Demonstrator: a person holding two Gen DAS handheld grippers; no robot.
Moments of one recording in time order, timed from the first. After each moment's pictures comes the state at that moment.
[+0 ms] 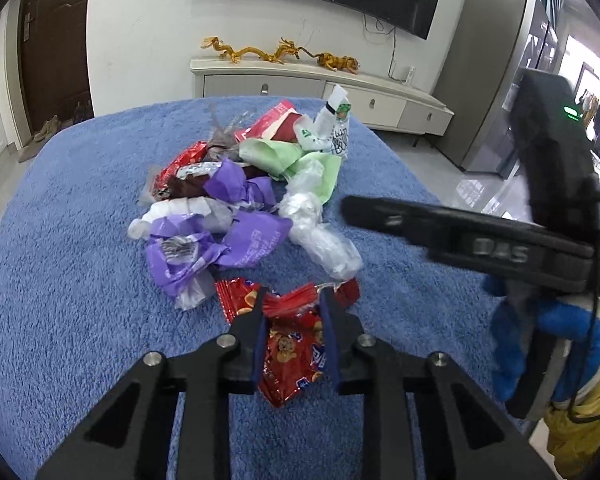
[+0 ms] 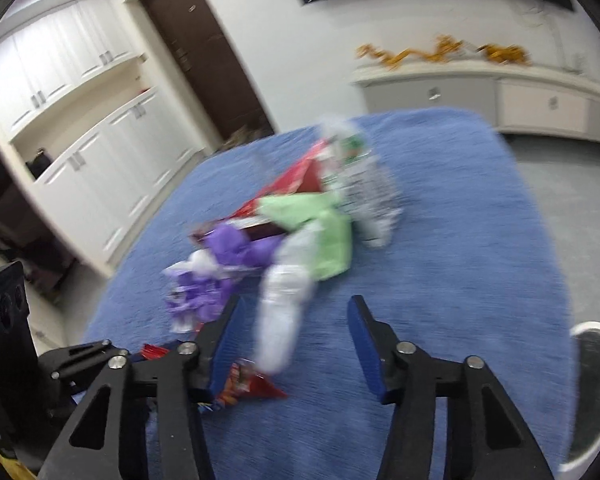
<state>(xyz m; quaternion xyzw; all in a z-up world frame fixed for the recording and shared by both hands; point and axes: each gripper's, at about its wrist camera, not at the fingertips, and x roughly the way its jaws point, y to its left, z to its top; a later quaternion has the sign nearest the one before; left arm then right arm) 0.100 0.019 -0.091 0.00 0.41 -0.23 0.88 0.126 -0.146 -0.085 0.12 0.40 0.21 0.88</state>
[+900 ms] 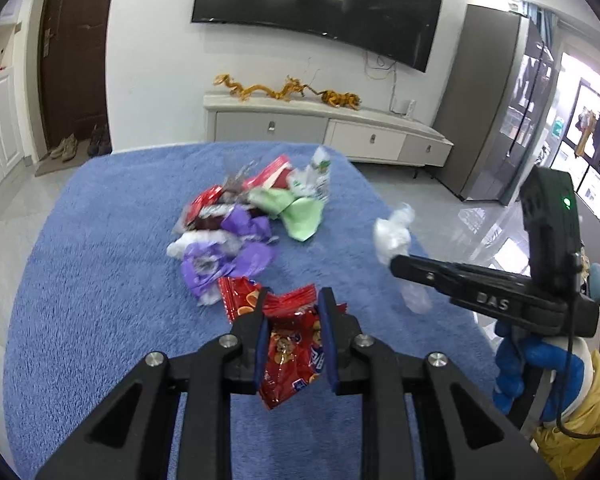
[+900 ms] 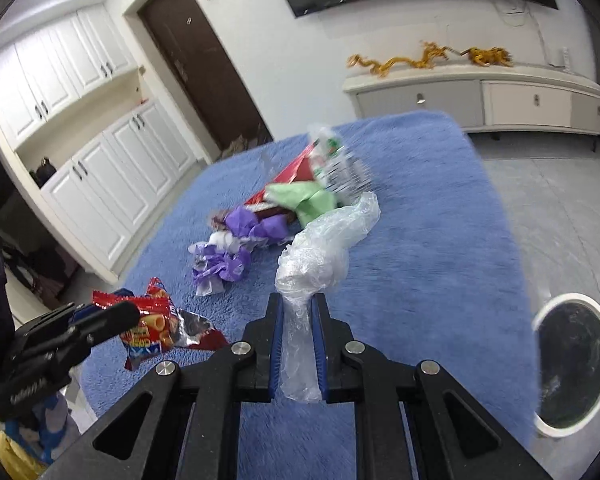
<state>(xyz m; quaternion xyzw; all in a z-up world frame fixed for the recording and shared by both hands) 0.043 0.028 -0.025 -0.01 0.36 -0.22 0.91 0.043 -0.199 -0.062 0.14 0.38 0.18 0.90</state>
